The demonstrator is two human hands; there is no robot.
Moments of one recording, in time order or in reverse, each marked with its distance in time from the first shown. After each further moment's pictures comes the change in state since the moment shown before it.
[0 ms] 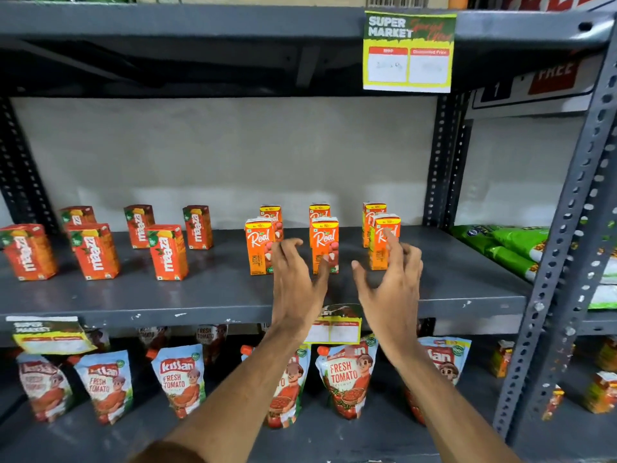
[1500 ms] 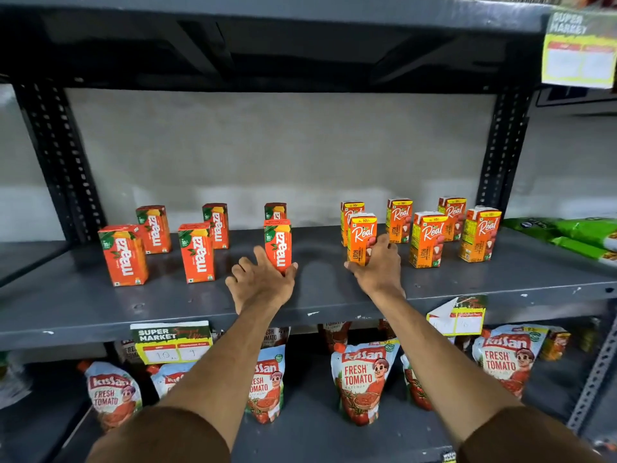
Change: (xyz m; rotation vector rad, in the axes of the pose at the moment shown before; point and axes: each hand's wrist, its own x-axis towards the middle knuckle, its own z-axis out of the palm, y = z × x) left_hand 0.071 -0.170 -0.178 0.643 -0.357 -0.342; right_hand -0.019 -0.148 0.155 -0.078 -0.309 0.401
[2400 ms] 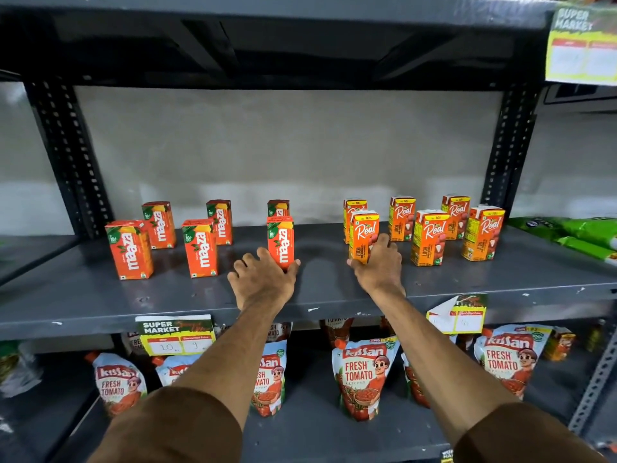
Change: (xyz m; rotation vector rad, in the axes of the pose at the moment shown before) left_hand -0.002 0.001 0.002 0.053 0.052 -0.001; right_hand 0.006 0.008 0.005 -0.053 -0.019 -0.009
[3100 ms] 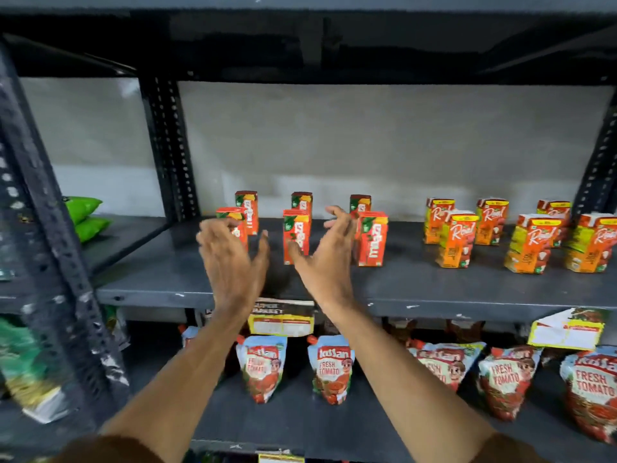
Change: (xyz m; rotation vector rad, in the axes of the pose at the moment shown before) left_hand 0.014 -0.176 -0.074 -0.503 0.661 0.113; right_hand -0.115 -0.176 0.119 0.467 0.050 -0.417
